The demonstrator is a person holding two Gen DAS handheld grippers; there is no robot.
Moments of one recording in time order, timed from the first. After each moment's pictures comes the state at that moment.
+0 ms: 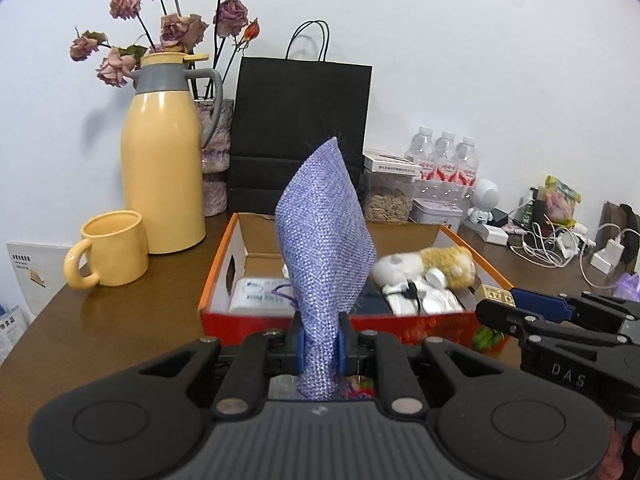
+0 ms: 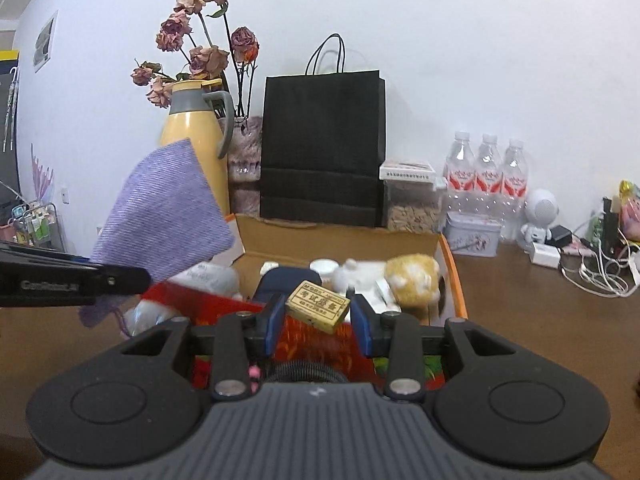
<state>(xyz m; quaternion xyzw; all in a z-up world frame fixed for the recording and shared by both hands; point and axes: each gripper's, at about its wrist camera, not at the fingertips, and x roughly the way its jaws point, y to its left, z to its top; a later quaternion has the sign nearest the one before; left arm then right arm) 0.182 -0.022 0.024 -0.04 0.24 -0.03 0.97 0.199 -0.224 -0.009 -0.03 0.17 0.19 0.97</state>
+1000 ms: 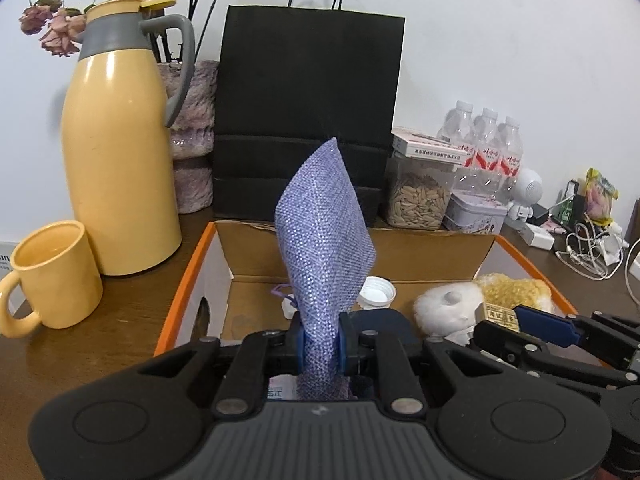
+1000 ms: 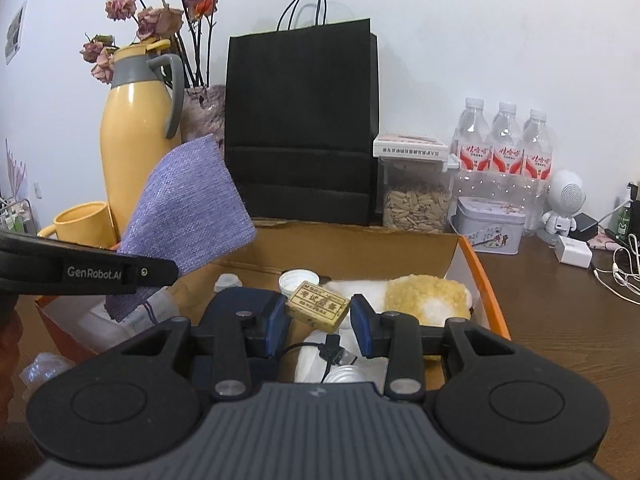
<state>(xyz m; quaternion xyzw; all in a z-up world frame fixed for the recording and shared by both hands) 0.321 -0.020 0.000 -0.03 0.28 -0.02 0.96 0.316 -0.196 -0.034 -0.03 0.21 0.17 0.96</state>
